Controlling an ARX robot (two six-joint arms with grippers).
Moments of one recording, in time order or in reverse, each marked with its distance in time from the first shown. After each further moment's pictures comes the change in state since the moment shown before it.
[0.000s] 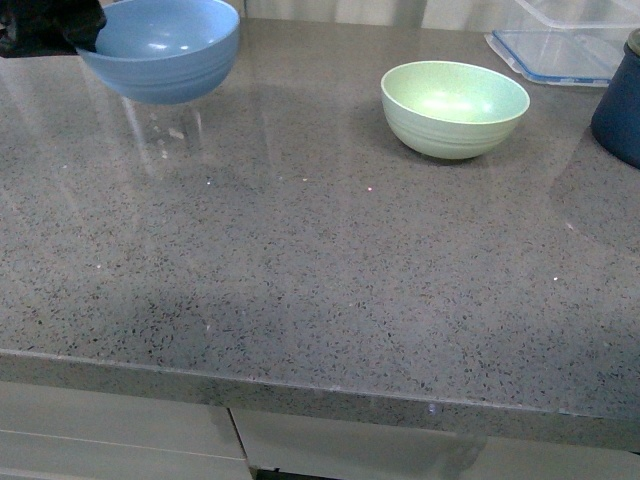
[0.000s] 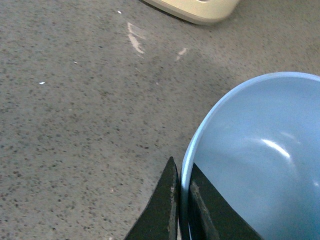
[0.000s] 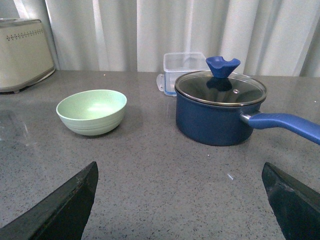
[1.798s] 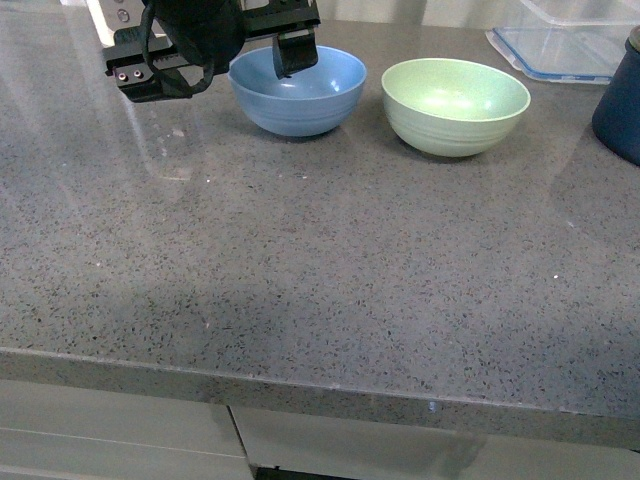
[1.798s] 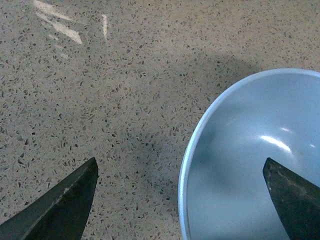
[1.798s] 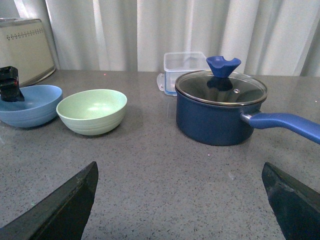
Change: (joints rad) left arm -0.159 0.301 0.296 -0.050 -0.061 0.016; right arm 0.000 0.000 0.000 0.000 0.000 0.000
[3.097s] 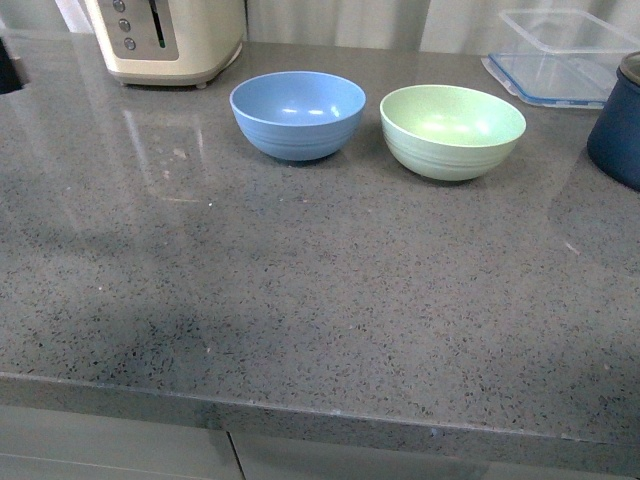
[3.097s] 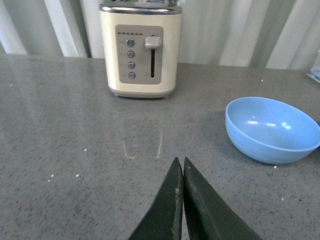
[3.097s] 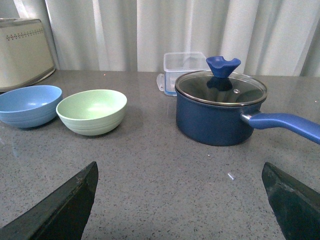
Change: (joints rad) left arm 0.185 -0.774 -1.262 1.174 0.197 0.433; right arm 0.000 0.000 0.000 0.000 0.000 0.000
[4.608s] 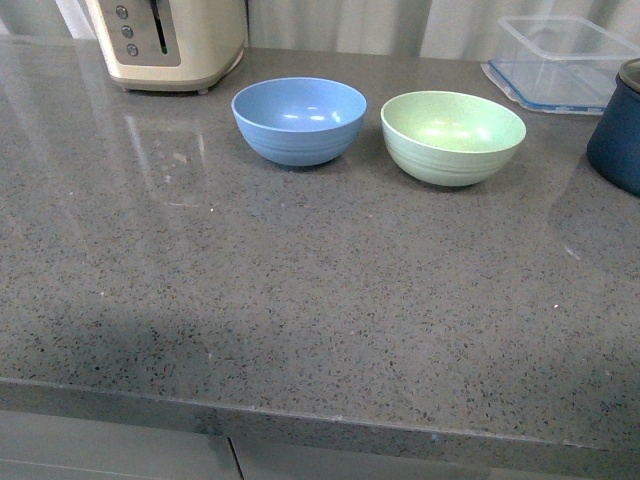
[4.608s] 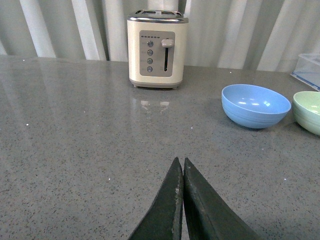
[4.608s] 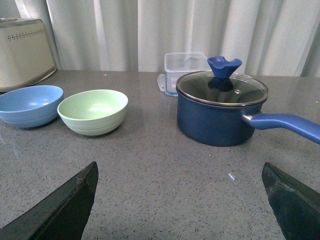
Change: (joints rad) left arm 0.124 -1.051 -0.330 -0.686 0.119 0.000; right arm 0.000 0.000 0.000 0.000 0.000 0.000
